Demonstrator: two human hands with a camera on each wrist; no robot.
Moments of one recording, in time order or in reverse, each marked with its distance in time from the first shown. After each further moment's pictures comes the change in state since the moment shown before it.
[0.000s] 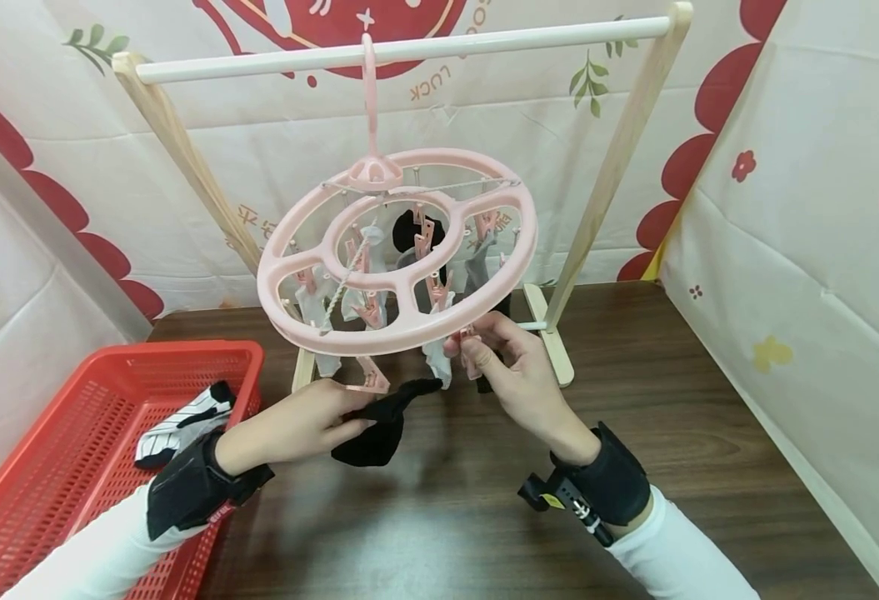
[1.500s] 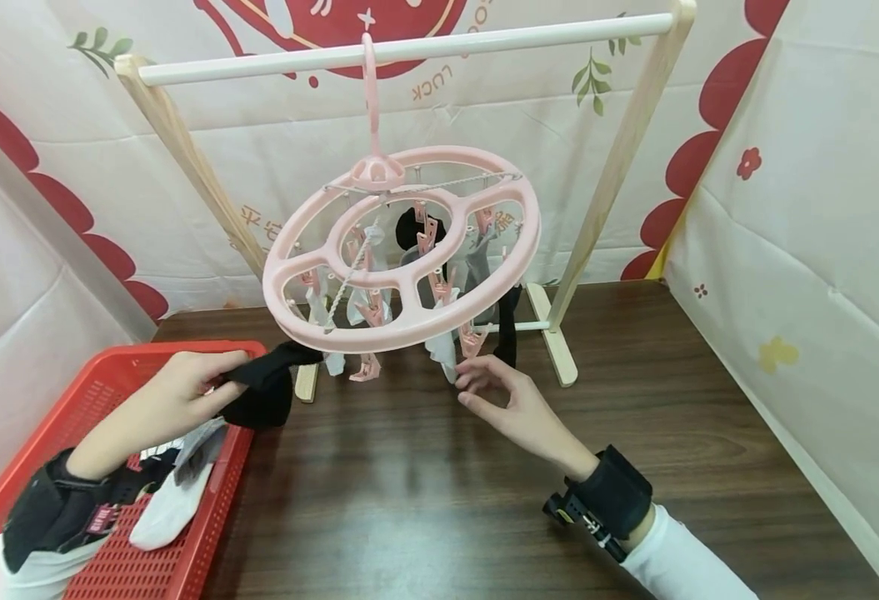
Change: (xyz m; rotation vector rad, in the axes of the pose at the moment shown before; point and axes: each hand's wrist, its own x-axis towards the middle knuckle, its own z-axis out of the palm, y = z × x) left_hand -0.083 -0.038 -0.068 -0.041 0.237 -0.205; right_hand -0.047 0.056 -0.019 -0.317 -0.159 0.270
